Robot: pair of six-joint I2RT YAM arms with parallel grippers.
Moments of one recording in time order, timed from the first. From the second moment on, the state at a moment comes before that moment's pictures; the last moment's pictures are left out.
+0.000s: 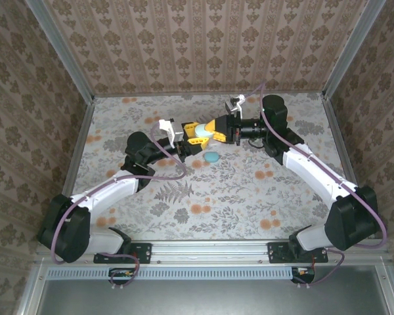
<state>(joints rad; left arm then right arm) -0.60 1.31 0.74 0.85 0.76 -0.11 0.38 1.41 1.14 0.17 -1.07 1.24</state>
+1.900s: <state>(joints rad) -0.60 1.34 0.77 0.89 0.79 -0.19 0.39 1.41 1.11 0.31 -1.07 1.26</state>
